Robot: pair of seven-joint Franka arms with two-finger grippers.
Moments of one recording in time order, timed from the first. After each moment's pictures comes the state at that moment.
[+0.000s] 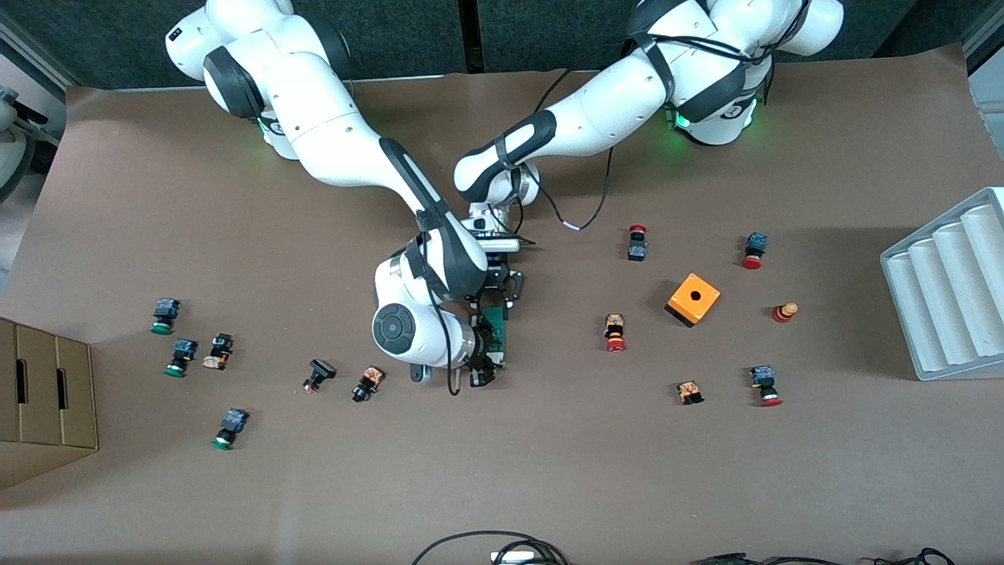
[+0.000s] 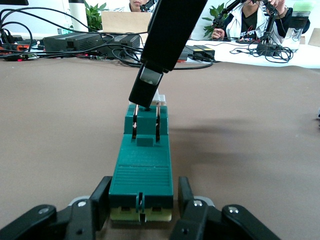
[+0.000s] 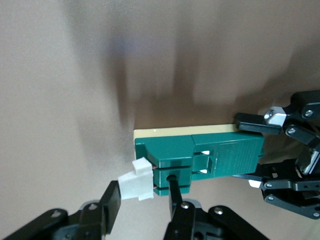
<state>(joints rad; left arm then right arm) -0.67 1.03 -0.50 -1.65 2.08 1.84 -2.50 0.72 0.92 -0.21 -1.26 0.65 2.19 1.80</state>
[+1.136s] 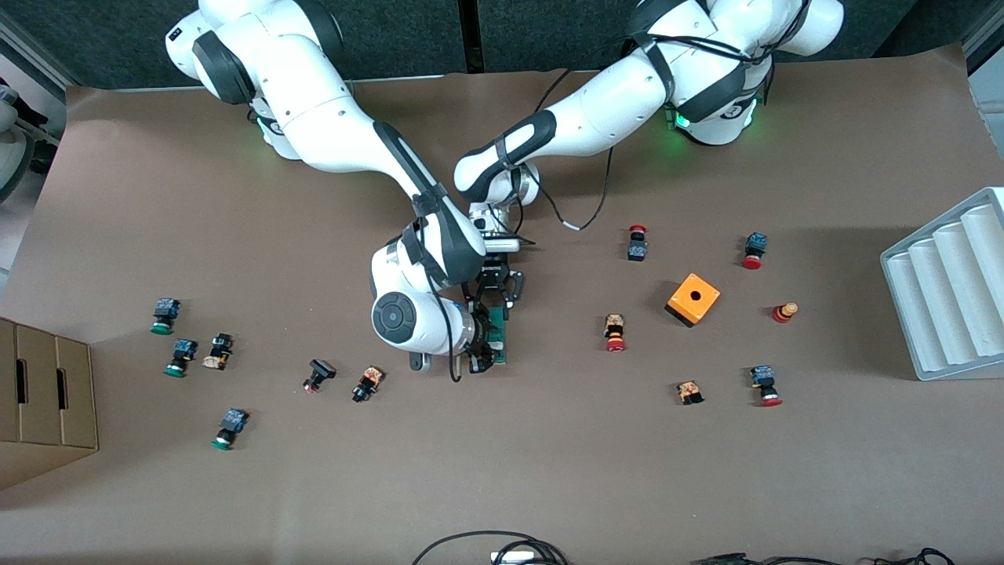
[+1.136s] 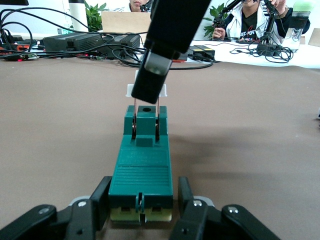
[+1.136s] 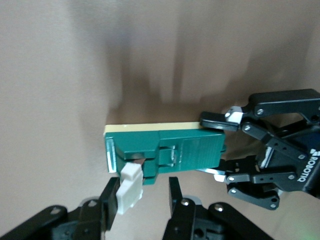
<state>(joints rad) -0.67 1.03 -0.50 -1.65 2.08 1.84 -2.50 0.73 0.84 -0.18 -1.34 0.61 2.15 1.80</state>
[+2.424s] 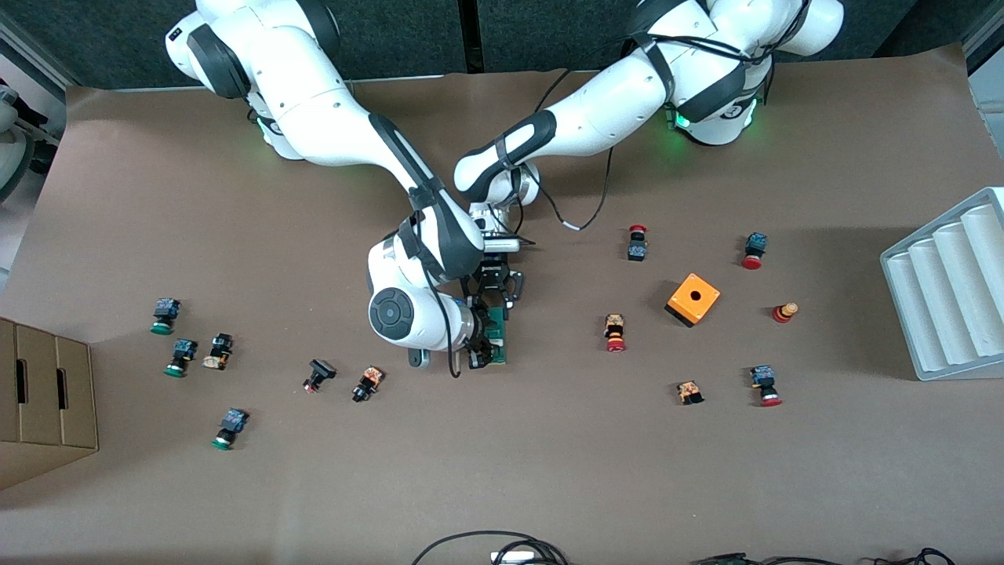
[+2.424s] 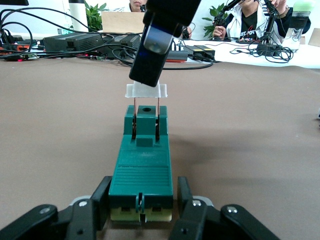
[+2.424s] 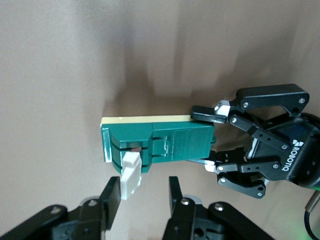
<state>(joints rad) -0.67 1.03 -0.50 -1.65 2.08 1.84 -2.50 0.72 0.81 -0.18 -1.35 0.61 2.13 1.80</state>
